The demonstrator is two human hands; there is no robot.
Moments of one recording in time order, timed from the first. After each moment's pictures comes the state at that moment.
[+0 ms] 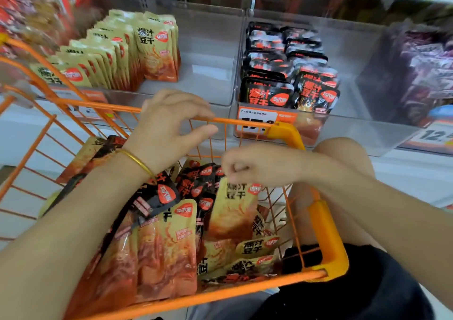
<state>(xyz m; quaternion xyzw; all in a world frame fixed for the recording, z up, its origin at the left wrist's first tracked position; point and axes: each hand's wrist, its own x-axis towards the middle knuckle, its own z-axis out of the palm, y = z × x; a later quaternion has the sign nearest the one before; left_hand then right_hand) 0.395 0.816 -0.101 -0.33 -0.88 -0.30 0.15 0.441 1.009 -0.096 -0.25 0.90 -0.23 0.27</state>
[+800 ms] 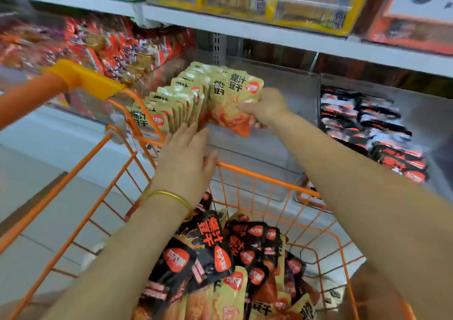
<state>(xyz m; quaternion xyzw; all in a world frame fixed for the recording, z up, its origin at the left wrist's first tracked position) 0.359 0.763 -0.108 -0.07 -0.96 -0.21 0.17 0.232 0.923 -0.071 0.02 0.90 -0.44 0.01</state>
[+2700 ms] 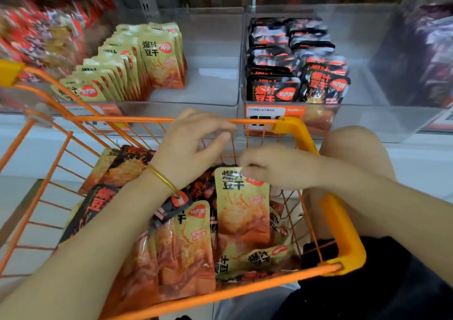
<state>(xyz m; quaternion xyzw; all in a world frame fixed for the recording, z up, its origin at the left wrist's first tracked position) 0.409 0.827 -0.107 -0.38 -0.86 -0.33 0.12 0.448 1.016 -0.105 -0.20 0.91 -0.27 0.23</state>
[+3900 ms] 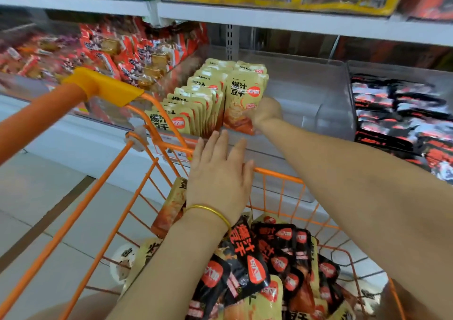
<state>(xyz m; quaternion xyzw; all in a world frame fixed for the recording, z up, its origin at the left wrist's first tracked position) 0.367 0.771 -0.118 -0.10 -0.98 -0.12 0.15 0.189 0.880 -0.122 0.11 0.92 -0.37 -0.05</state>
